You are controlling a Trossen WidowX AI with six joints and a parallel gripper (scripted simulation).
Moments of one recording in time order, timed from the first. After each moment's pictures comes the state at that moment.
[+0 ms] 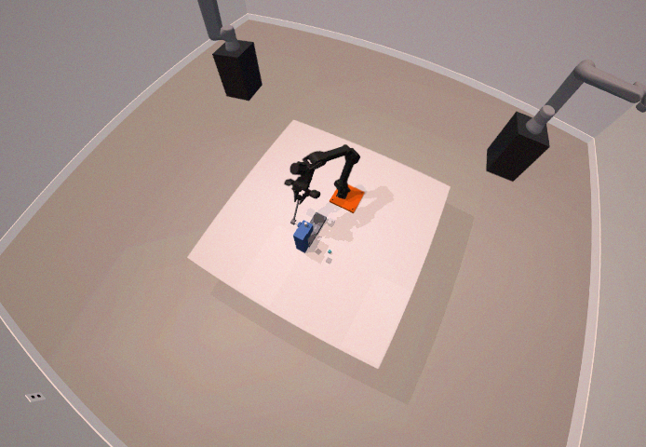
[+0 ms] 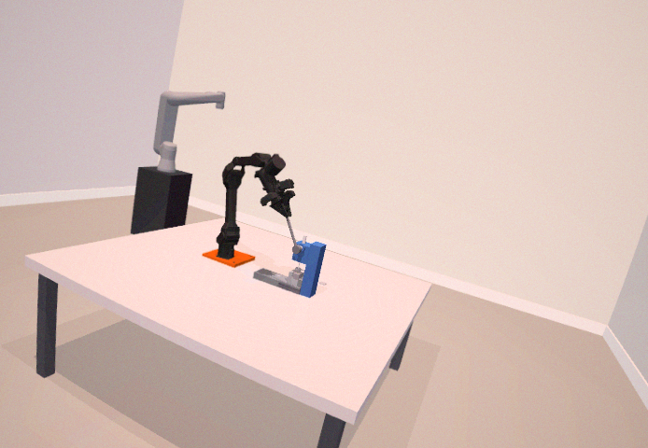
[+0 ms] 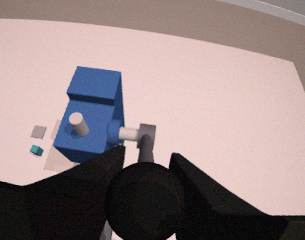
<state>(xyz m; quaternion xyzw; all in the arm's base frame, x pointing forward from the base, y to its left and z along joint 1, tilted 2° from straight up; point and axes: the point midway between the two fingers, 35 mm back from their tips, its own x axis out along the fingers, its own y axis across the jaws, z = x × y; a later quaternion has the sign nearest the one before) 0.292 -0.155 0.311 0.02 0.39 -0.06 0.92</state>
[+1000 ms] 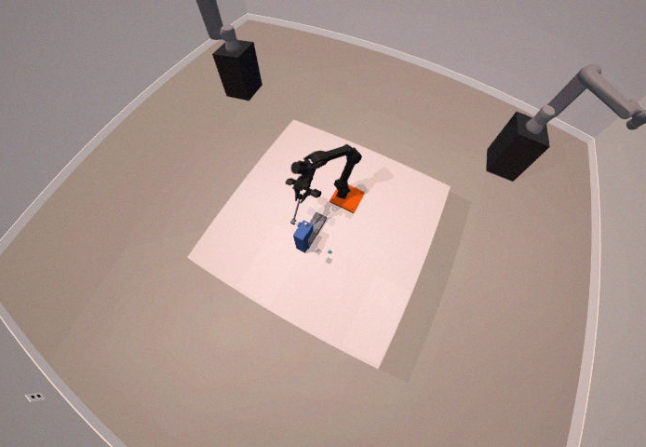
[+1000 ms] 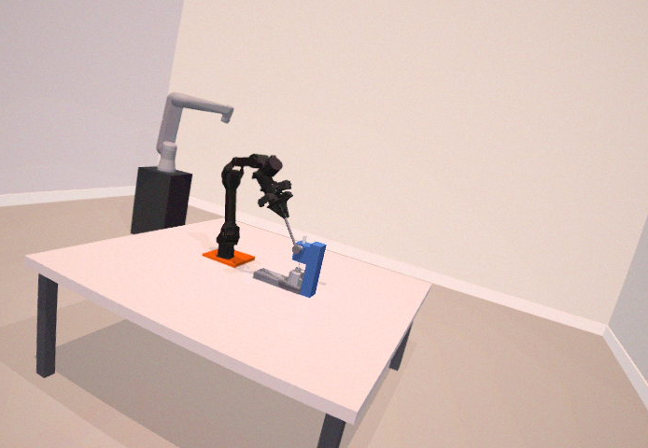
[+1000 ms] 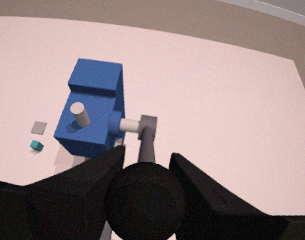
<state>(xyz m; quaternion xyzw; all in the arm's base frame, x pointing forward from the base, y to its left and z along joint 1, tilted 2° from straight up) 0.282 -0.154 0.304 0.02 0.38 -0.06 0.92</state>
